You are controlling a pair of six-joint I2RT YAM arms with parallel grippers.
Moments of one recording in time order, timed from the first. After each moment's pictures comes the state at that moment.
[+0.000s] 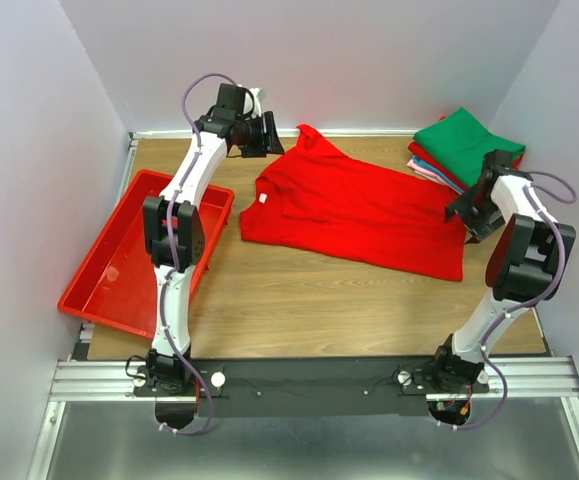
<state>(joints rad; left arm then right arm) -0.24 2.27 2.23 -0.71 0.40 -0.33 -0.28 1.86 1.38 -0.85 0.09 0.70</state>
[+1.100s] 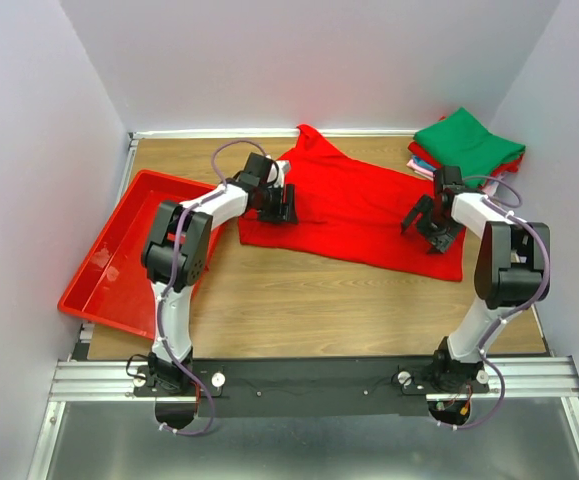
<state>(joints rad) -0.39 2.09 1.48 -0.34 0.37 -0.28 -0.04 1.81 1.17 -0.62 0.03 0.65</state>
